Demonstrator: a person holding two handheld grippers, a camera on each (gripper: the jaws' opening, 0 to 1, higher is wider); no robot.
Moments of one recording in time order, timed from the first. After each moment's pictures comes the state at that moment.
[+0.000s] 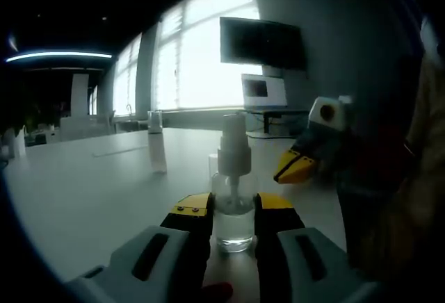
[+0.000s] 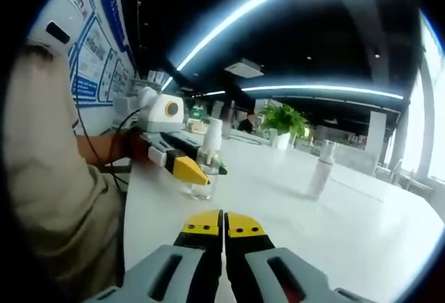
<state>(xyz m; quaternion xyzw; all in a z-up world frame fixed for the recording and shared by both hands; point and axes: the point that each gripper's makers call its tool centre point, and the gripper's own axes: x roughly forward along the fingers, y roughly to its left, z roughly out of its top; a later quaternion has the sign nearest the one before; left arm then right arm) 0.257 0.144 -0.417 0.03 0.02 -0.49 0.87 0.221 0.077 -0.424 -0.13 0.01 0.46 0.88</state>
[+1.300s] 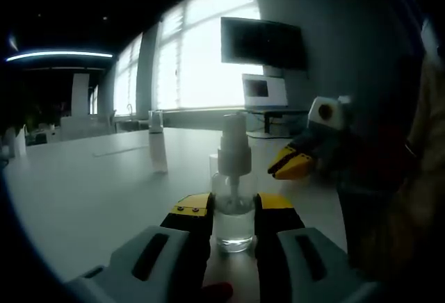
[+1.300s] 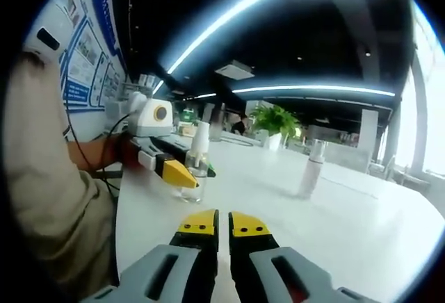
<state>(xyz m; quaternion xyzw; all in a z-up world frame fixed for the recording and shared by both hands) 0.258 0.145 -0.417 0.03 0.02 -0.49 0.87 0.232 0.071 -0.417 -0.11 0.00 0.44 0.89</state>
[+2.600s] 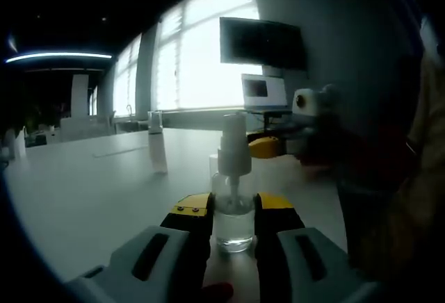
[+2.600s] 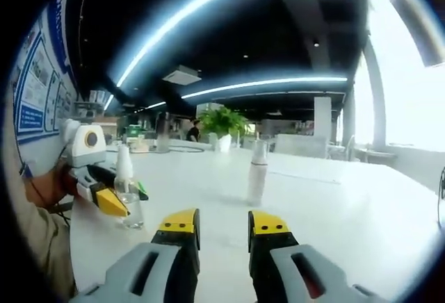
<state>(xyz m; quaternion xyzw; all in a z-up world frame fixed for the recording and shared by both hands) 0.257 0.144 -0.417 0.03 0.02 -0.49 0.87 0.302 0.033 -0.398 -0.04 0.01 0.29 0.96</state>
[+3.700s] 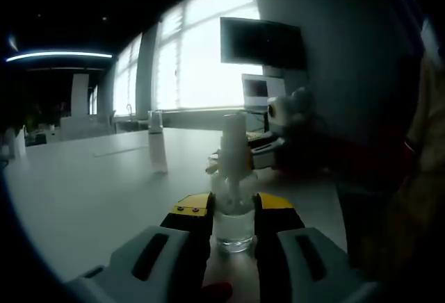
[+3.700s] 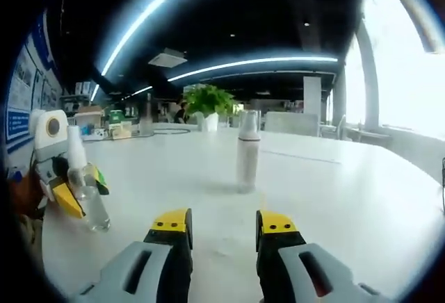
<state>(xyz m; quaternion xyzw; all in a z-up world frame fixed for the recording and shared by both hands) 0.257 0.145 -0.417 0.03 0.02 -0.49 0.87 0.348 0.046 -0.430 -0.04 0.08 0.27 0.96</state>
